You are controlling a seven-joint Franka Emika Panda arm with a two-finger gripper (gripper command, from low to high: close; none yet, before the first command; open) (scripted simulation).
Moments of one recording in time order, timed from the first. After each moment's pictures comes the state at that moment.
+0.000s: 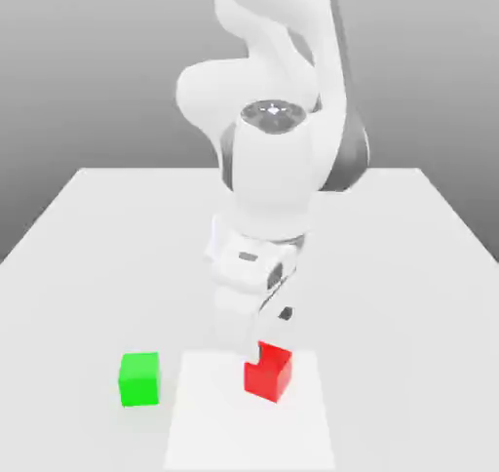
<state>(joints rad) 0.35 0.02 -0.27 -2.81 0.02 2.84 -0.26</state>
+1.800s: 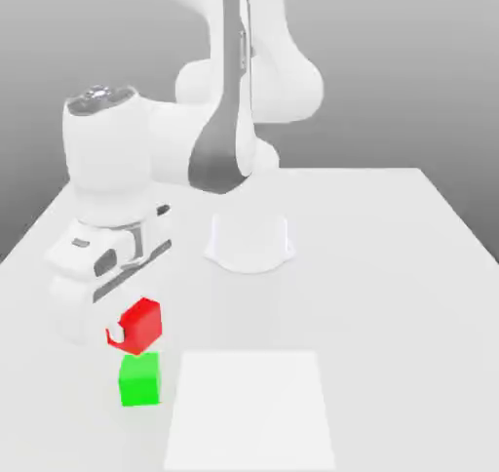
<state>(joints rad) 0.04 0.02 -0.41 -2.72 0.06 2.74 -0.71</state>
